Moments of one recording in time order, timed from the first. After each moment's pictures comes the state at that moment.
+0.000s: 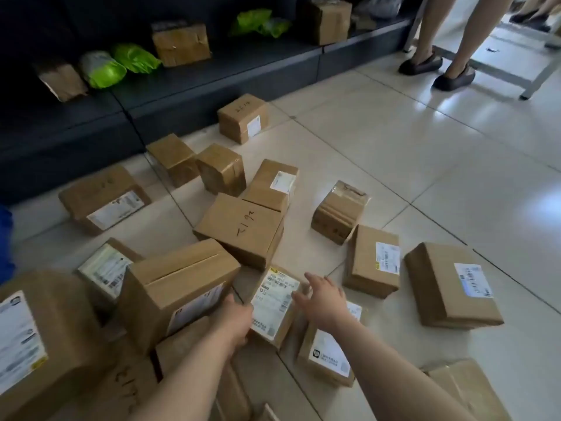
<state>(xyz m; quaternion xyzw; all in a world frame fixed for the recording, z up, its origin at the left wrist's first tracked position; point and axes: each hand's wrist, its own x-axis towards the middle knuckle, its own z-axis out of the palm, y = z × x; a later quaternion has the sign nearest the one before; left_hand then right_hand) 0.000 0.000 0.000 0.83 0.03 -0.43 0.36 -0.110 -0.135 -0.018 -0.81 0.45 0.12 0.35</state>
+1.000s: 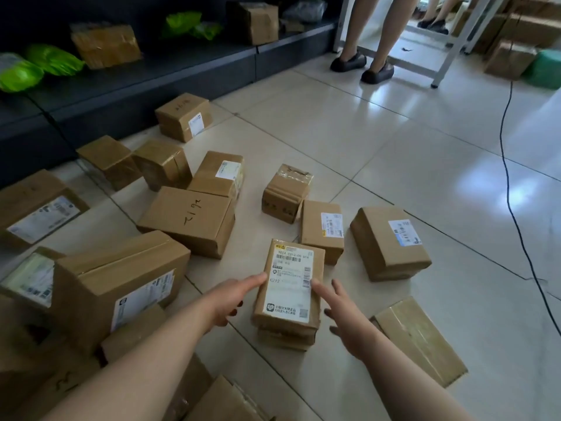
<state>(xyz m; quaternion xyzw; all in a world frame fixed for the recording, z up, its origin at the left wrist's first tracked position) -0.043 -0.023 0.000 0.77 -0.19 -0.57 0.22 -0.243 -0.116 -0.026 -0.47 0.56 -0.08 0.68</state>
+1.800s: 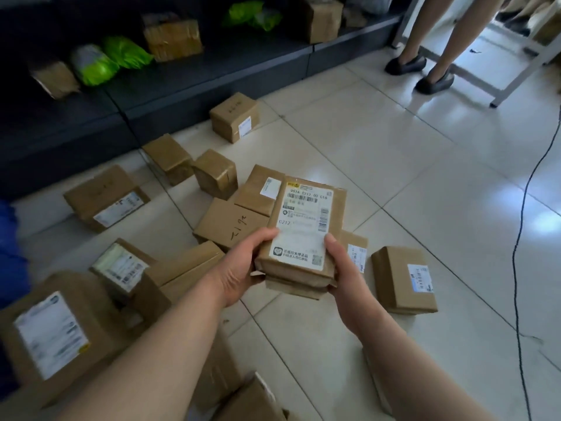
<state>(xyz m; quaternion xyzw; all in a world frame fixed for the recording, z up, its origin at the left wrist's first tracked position) 0.017 -0.044 0.156 0.61 -0.07 -0.58 0.54 -0.140 -0.137 0.151 -0.49 0.42 -0.14 0.75</state>
